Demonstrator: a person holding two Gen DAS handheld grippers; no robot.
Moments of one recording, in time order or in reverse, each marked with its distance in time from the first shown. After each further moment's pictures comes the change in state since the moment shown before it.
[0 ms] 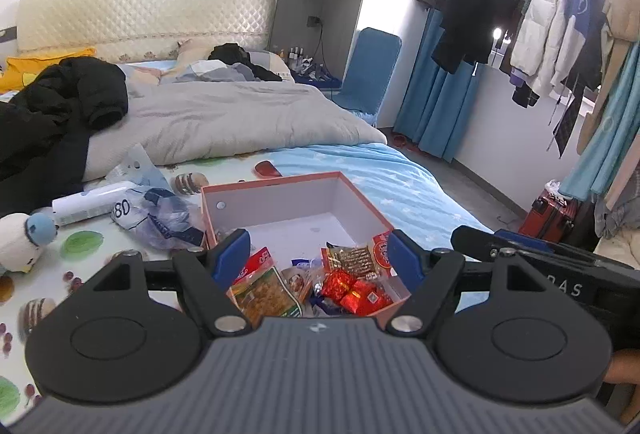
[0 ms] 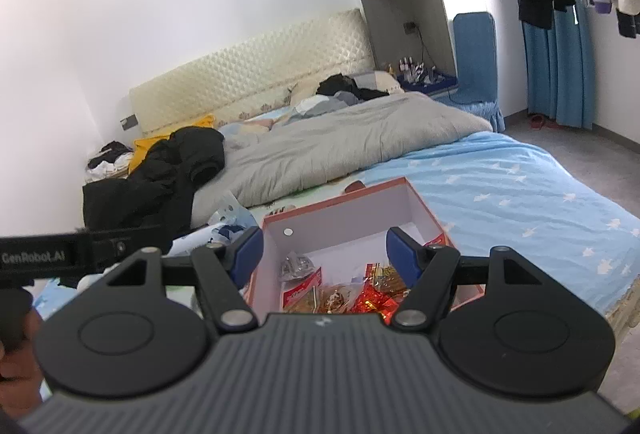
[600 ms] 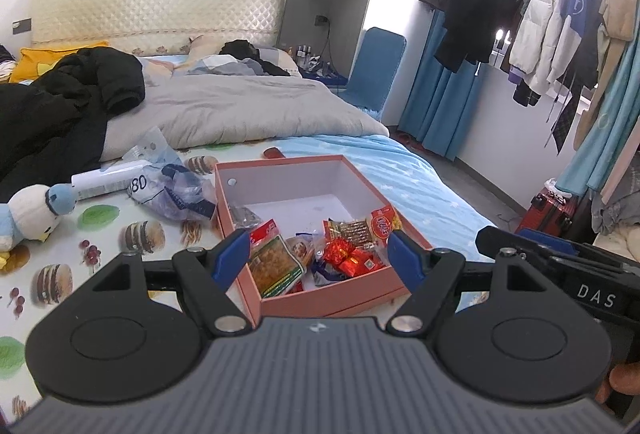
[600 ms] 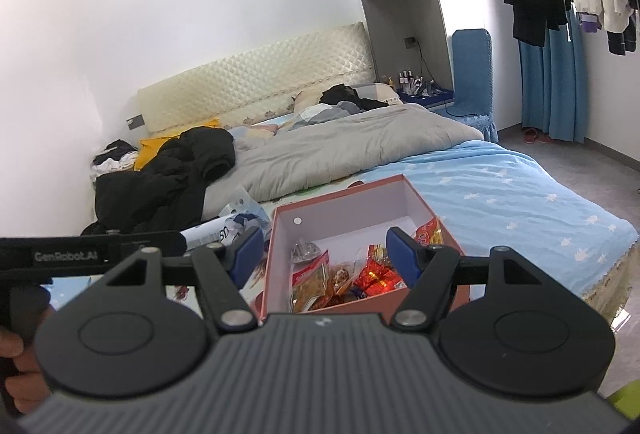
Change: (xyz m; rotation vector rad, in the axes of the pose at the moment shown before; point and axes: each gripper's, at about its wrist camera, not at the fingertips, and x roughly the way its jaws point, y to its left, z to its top) left arm -0.062 -0.007 -0.044 -0.023 0.005 0.019; right arm -0.066 0.024 -0.029 -0.039 -0.029 -0.013
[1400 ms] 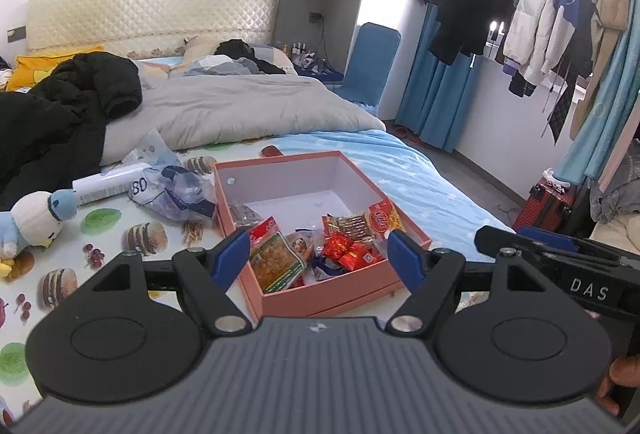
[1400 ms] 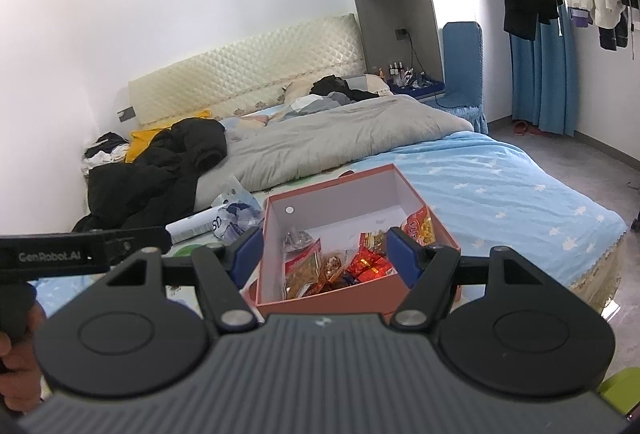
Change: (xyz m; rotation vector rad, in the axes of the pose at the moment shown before) left arm -0.007 -0.008 0.005 0.036 0.014 -0.009; right arm -0.010 0.003 -0.007 0.003 0.026 -0.034
